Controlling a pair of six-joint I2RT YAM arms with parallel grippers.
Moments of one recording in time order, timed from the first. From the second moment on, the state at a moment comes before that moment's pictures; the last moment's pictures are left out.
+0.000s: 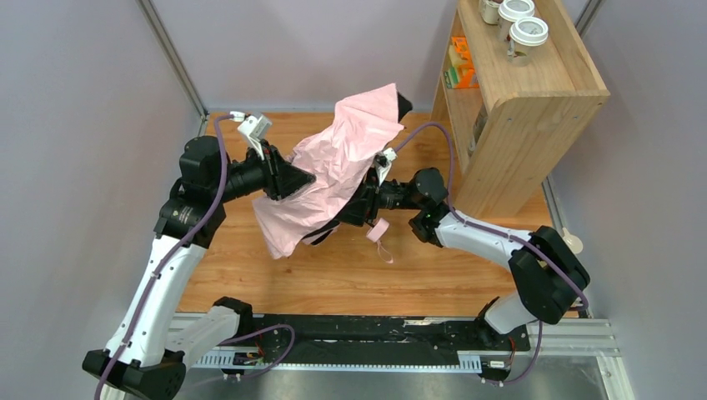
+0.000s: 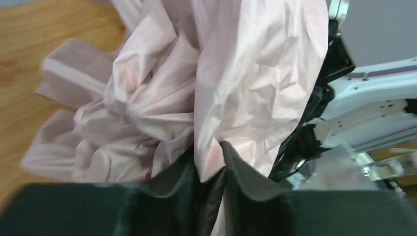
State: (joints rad) left arm -0.29 0.96 1.21 -0.49 0.67 -0.33; right arm 0.74 1.49 0.86 1.00 -0.86 0.64
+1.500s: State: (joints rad) left arm -0.31 0.71 1.25 -0.82 0.40 -0.25; right arm 0.90 1.40 0.73 0.95 -0.36 0.20
